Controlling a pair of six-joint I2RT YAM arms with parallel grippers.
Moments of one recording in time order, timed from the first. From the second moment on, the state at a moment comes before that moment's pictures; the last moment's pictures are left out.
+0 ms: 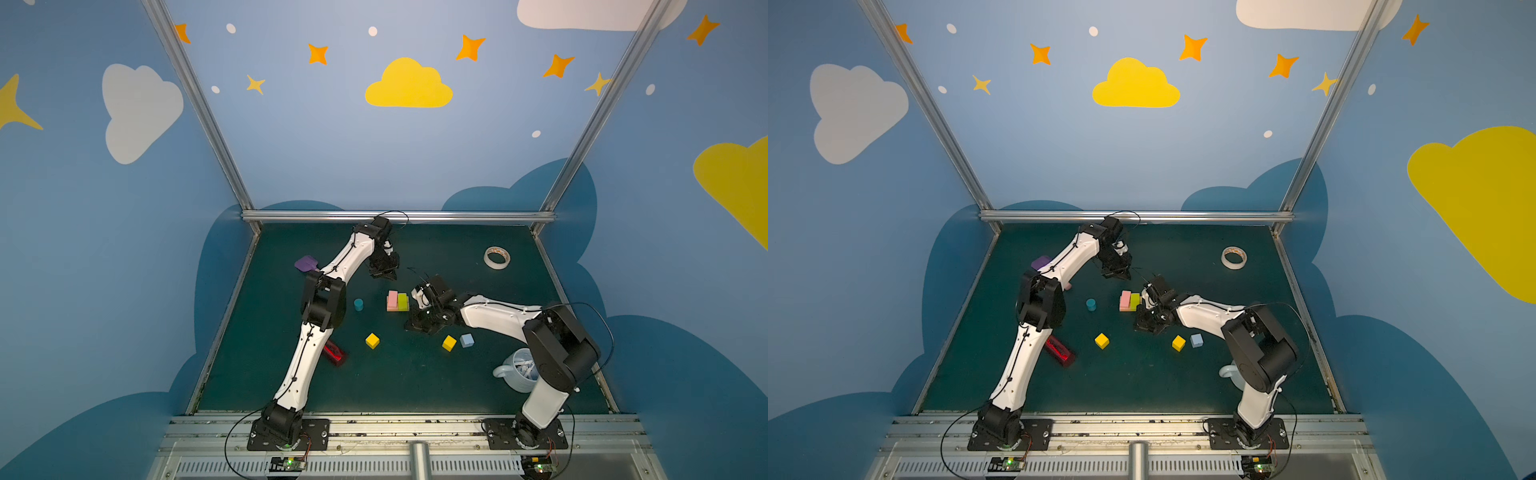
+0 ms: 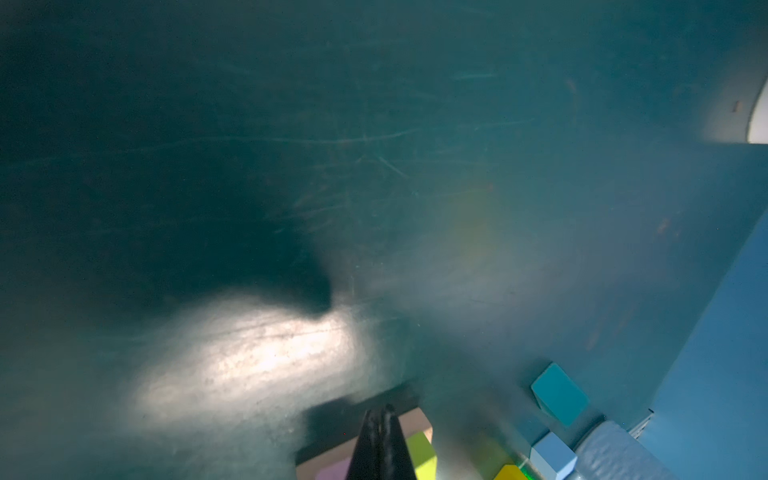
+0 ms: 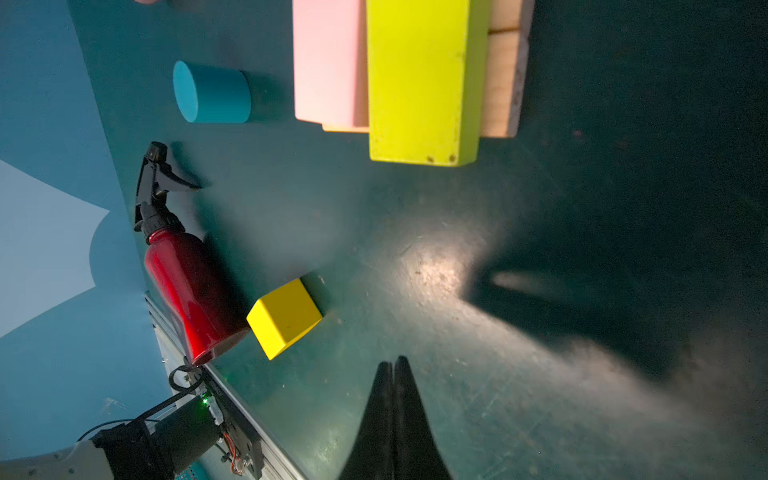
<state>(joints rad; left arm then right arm) -0.39 2.59 2.44 -1.21 0.41 -0.45 0.72 1.77 1.03 -0.29 -0.40 0.76</state>
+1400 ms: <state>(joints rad) -0.39 2.64 2.44 -1.23 0.41 -0.45 0.67 1.90 1.18 -0.30 -0.37 0.76</state>
